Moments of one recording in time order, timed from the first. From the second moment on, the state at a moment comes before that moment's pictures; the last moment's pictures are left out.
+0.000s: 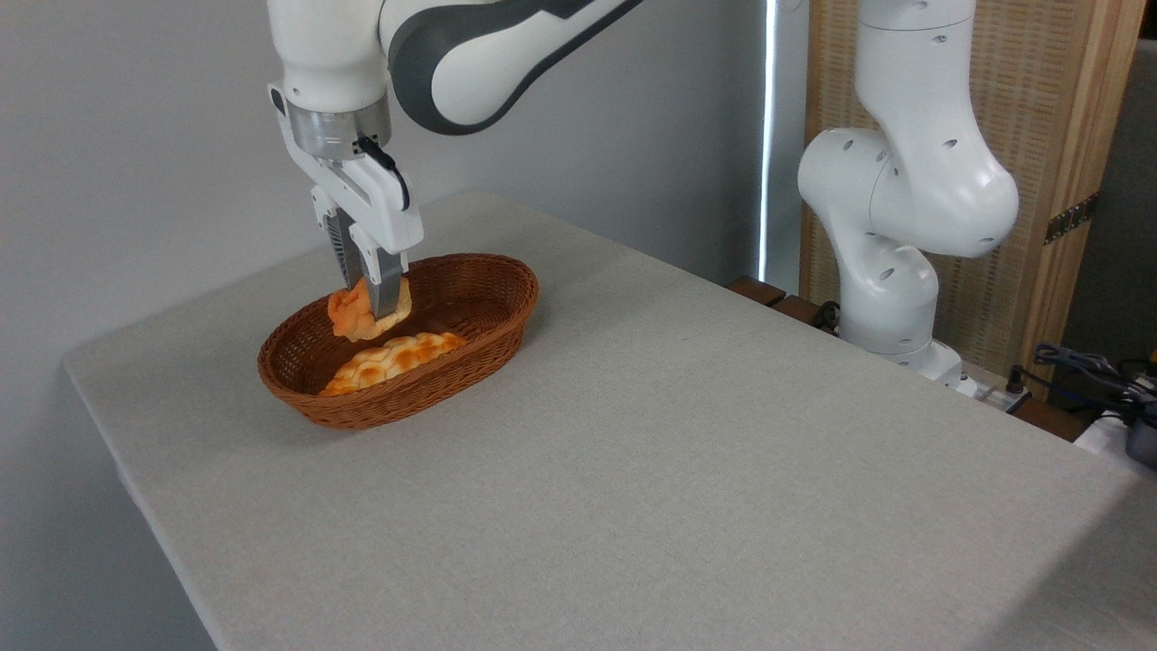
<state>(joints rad) -0.02 0.04 -0.40 -1.85 -0.25 2.01 0.44</state>
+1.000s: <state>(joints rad) 0.00 0.01 -0.34 -1.81 -0.21 1.93 0.44</state>
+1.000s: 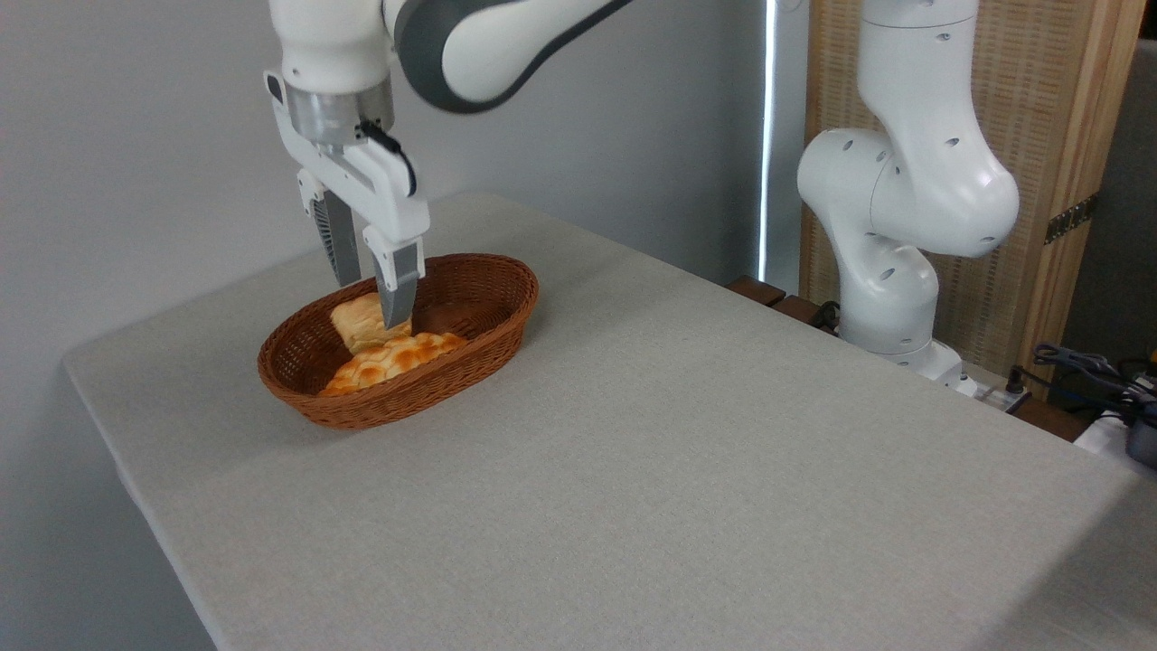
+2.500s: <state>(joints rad) -0.06 -0.01 -0.04 -1.63 0.02 1.62 0.59</state>
